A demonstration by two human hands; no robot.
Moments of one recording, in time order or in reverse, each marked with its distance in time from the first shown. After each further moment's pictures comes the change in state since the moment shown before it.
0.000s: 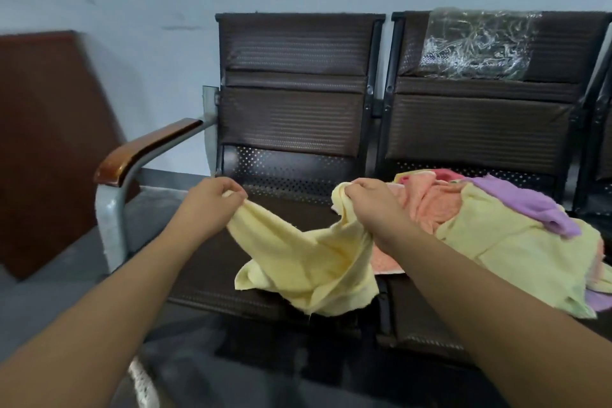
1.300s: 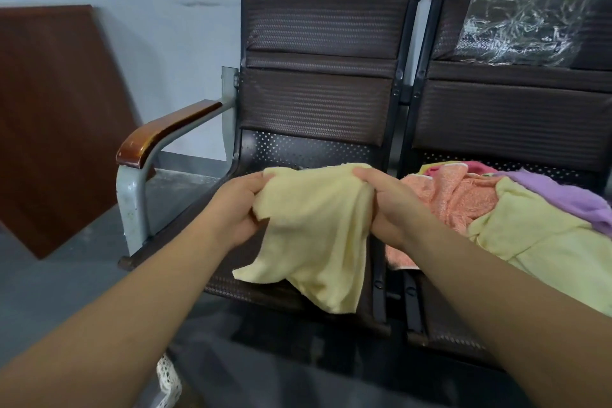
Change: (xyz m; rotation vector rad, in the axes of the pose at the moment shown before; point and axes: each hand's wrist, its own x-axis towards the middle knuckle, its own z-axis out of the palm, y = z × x) left_hand 0.001 -0.009 0.021 -1.257 -0.218 -0.338; right_hand 0.003 -0.003 0.037 0.794 -0.310 0.179
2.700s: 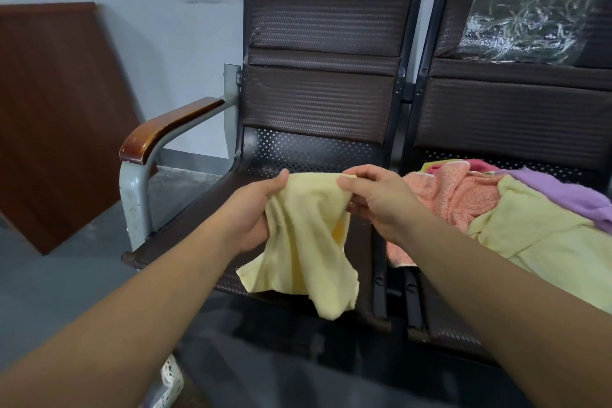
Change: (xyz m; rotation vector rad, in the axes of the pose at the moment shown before) left_hand -0.014 -0.006 0.012 0.000 -0.069 -0.189; right_hand -0.001 0.004 0.004 -0.320 0.050 -0.124
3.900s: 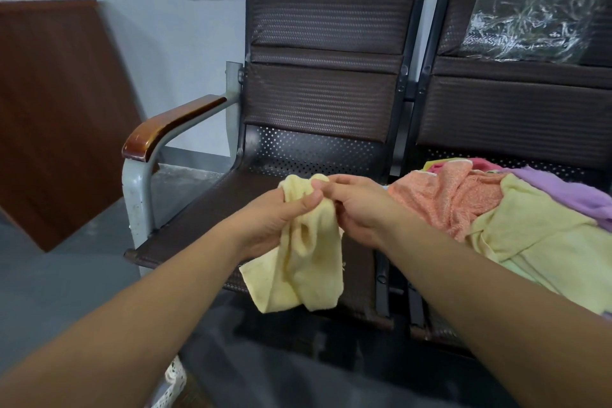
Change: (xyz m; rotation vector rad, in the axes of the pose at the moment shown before) left_hand -0.005 -0.014 0.001 0.258 -0.219 0.083; right_hand -0.007 0.005 0.036 0.150 -0.182 0.151
